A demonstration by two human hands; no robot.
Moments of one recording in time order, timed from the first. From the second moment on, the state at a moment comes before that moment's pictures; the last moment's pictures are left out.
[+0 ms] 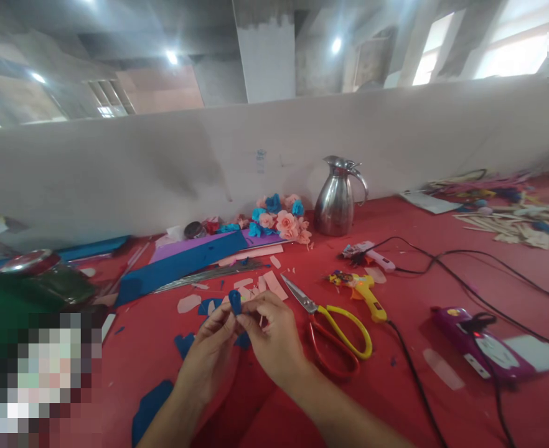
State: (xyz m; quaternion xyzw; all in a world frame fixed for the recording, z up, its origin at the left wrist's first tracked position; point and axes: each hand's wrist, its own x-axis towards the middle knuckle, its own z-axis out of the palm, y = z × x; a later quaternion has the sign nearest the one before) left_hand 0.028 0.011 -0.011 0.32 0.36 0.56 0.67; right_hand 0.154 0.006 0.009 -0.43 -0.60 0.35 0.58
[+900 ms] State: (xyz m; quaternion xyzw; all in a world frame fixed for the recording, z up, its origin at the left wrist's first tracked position) left_hand 0.012 0.020 -0.007 0.48 0.37 0.51 0.61; right_hand 0.161 0.010 0.012 -0.42 -0.62 0.38 0.54
